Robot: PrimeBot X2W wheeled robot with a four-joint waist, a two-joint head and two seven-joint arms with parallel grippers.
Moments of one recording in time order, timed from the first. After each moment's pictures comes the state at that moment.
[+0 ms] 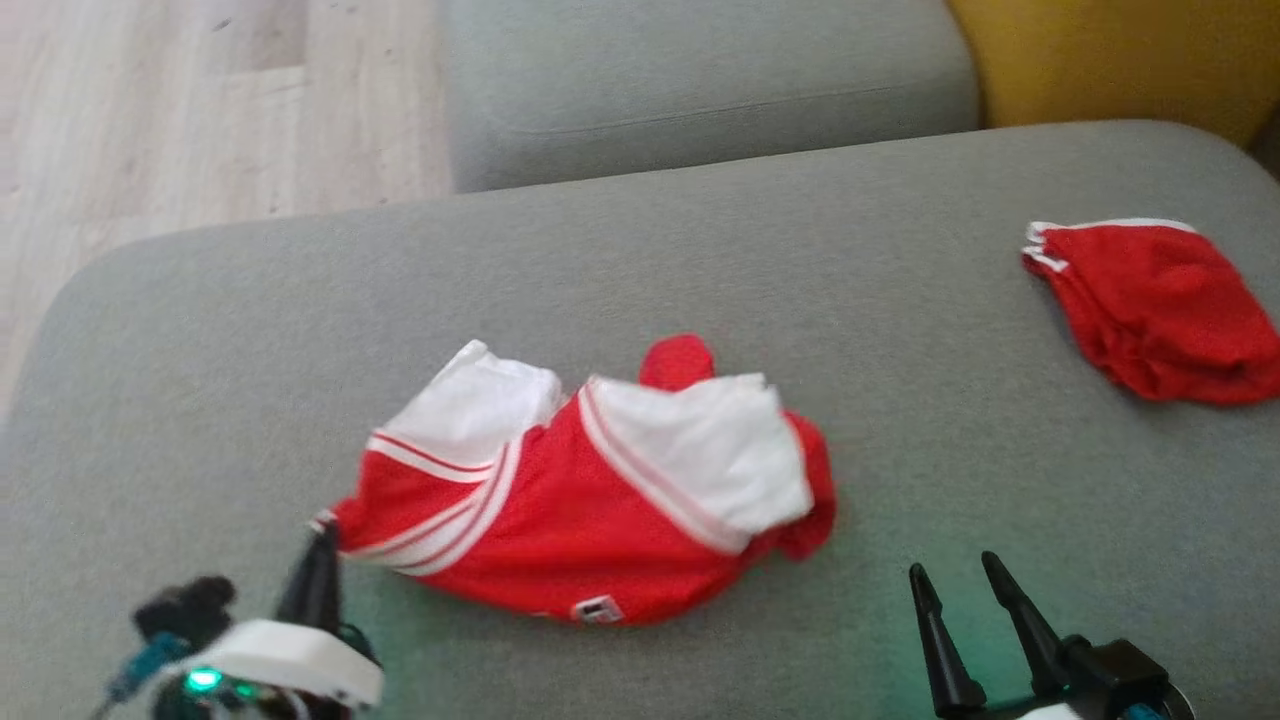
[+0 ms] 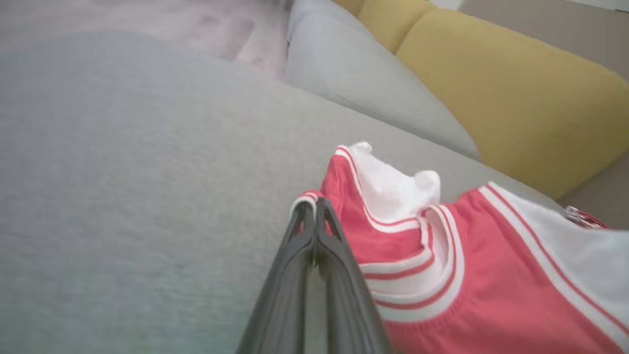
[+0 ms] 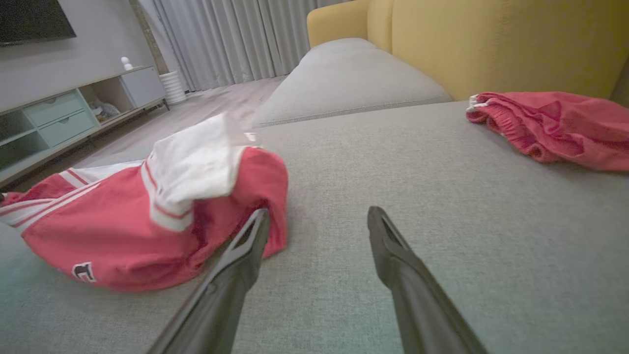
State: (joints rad) left arm -0.17 0.33 -0.54 0.57 -0.99 -0.05 -0.25; right arm 0.20 -0.08 0.16 0.23 0.17 0.12 -0.26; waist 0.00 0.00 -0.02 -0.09
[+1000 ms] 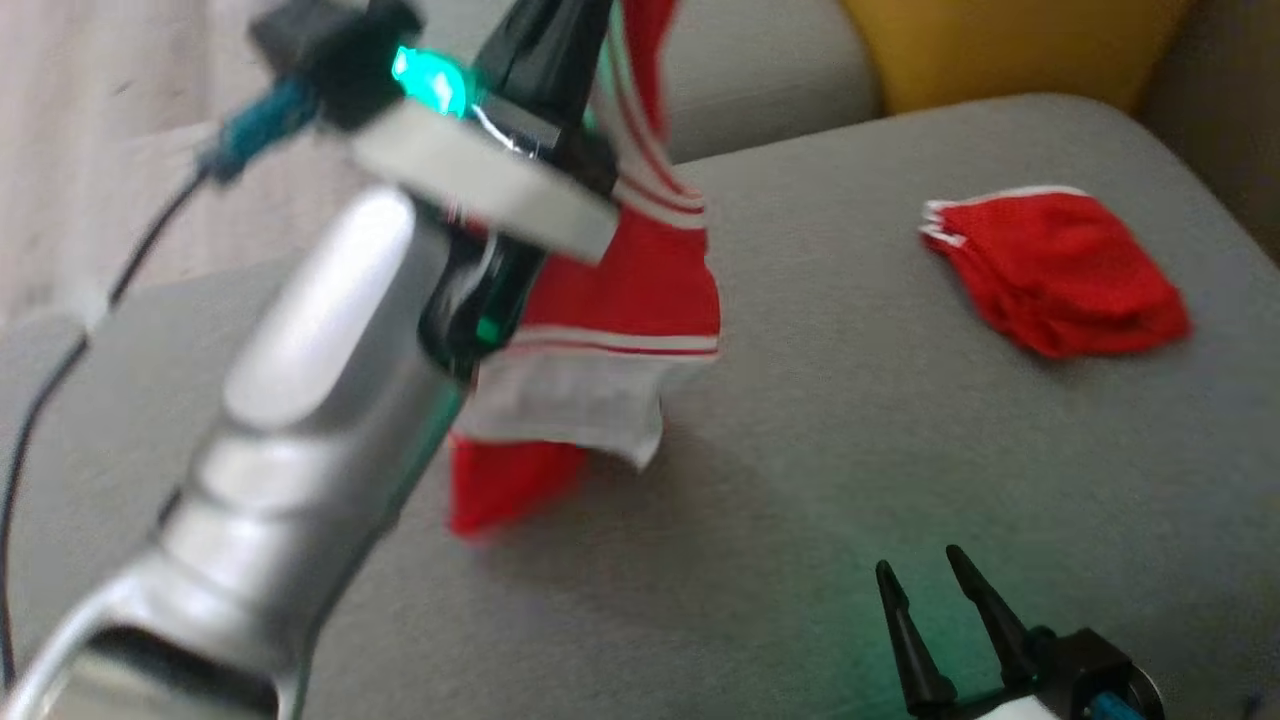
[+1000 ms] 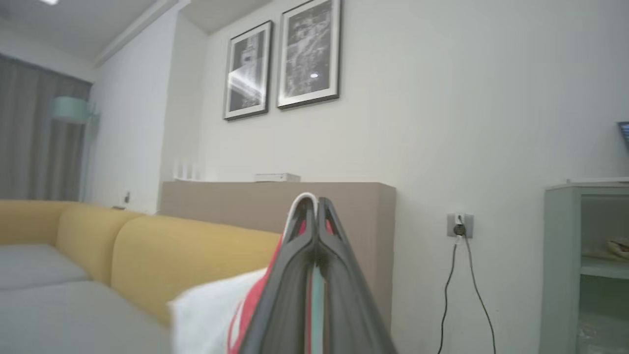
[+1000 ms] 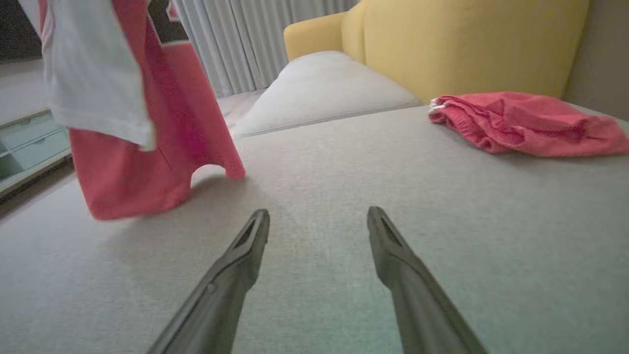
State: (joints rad) left arm -0.86 0.14 -0.60 0.24 -0.79 -0.12 -0.06; right arm 0.17 -0.08 0.22 0.25 0.17 0.12 -0.26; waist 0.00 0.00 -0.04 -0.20
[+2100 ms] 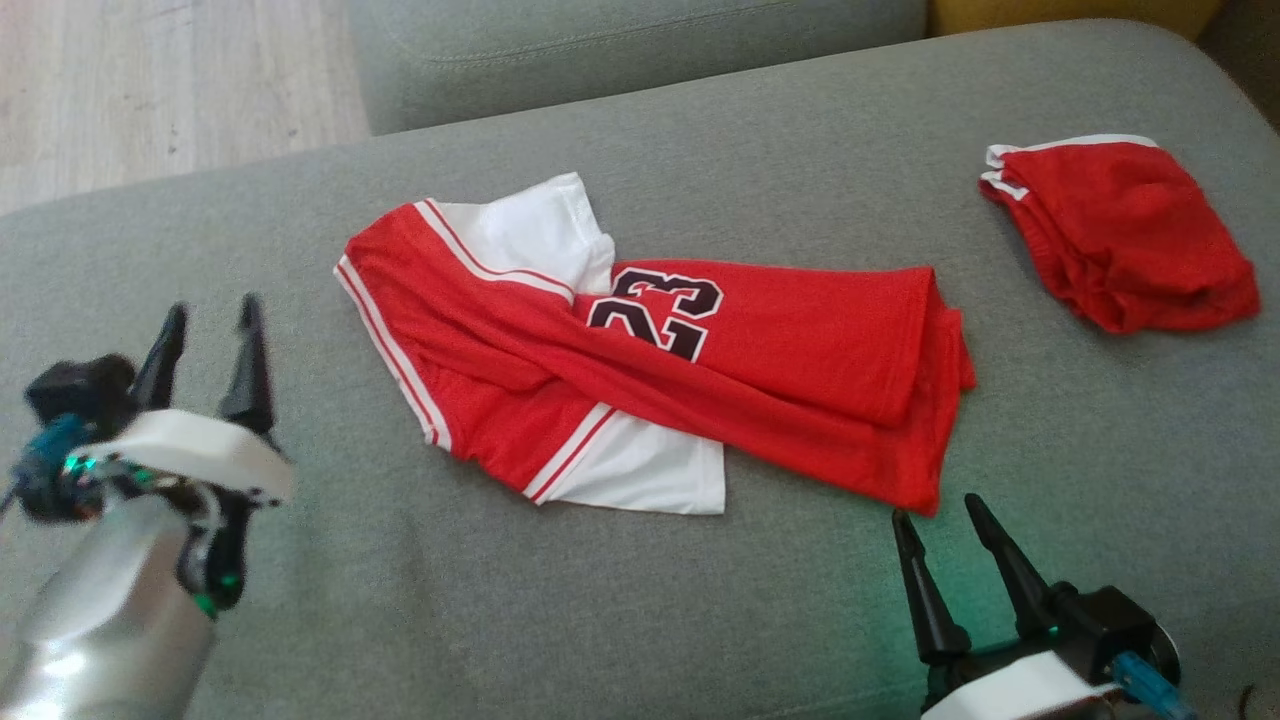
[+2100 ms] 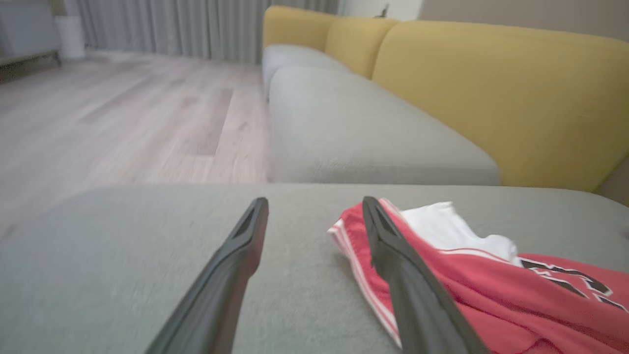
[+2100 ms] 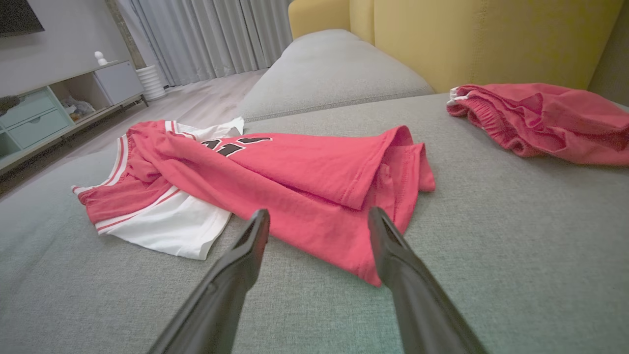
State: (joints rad) left arm -0.56 0.44 -0.61 0.75 -0.92 -0.03 -0.25; right arm 0.11 -0.08 0.19 0.23 0.17 0.12 -0.26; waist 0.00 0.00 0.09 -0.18
